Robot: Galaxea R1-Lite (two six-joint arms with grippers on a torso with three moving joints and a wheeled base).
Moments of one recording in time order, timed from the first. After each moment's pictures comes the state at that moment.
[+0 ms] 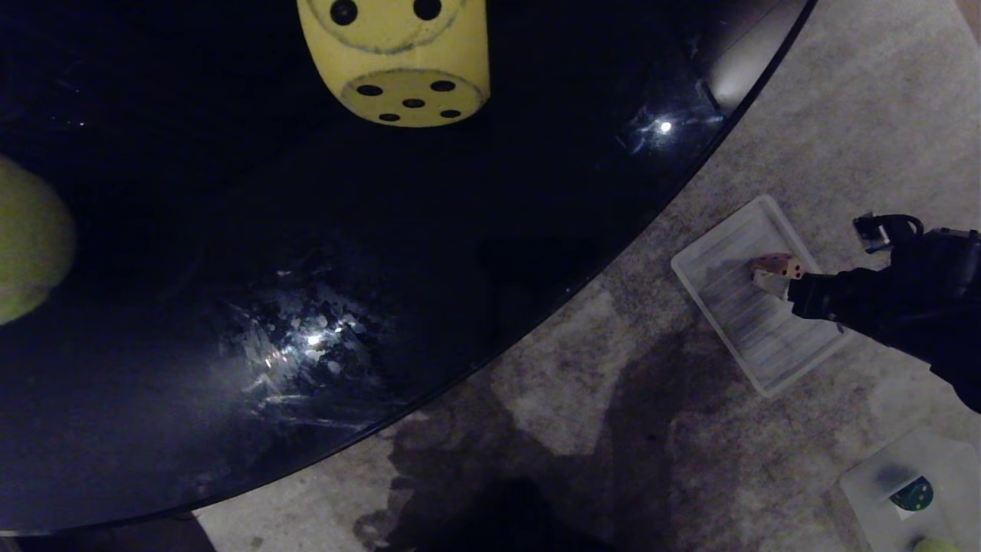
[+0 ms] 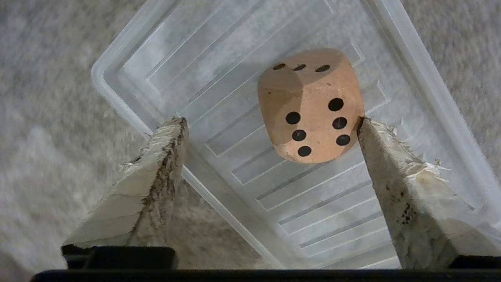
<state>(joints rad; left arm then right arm) 0.00 0.00 0.00 0.00 0.05 -0.04 -0.18 1.86 -0.74 -0.94 0.31 0.04</state>
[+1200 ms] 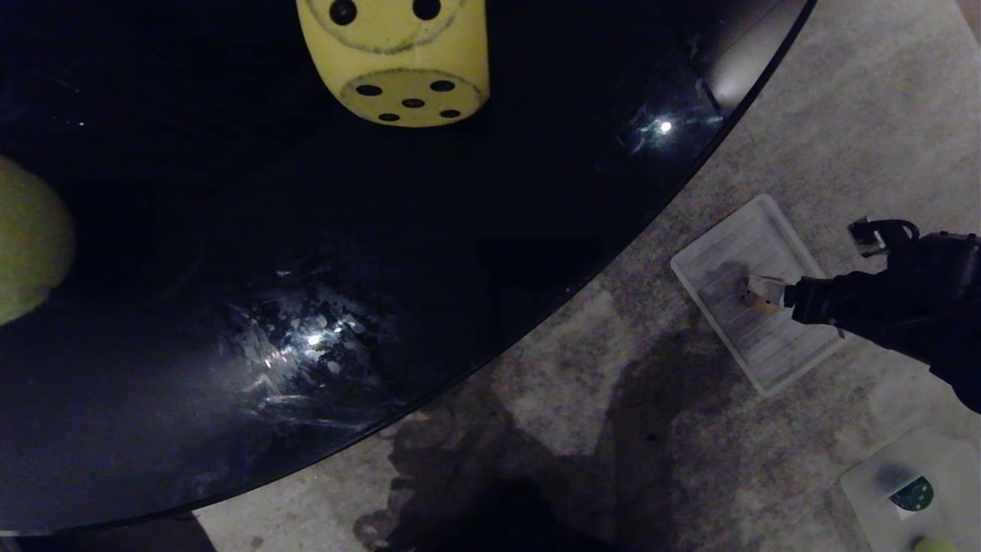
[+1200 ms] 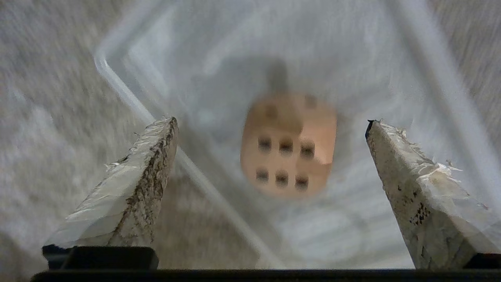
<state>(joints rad) 0.00 0.00 0.00 0.00 0.05 -0.04 -0.19 1.87 -0.73 -0.93 0.36 0.00</state>
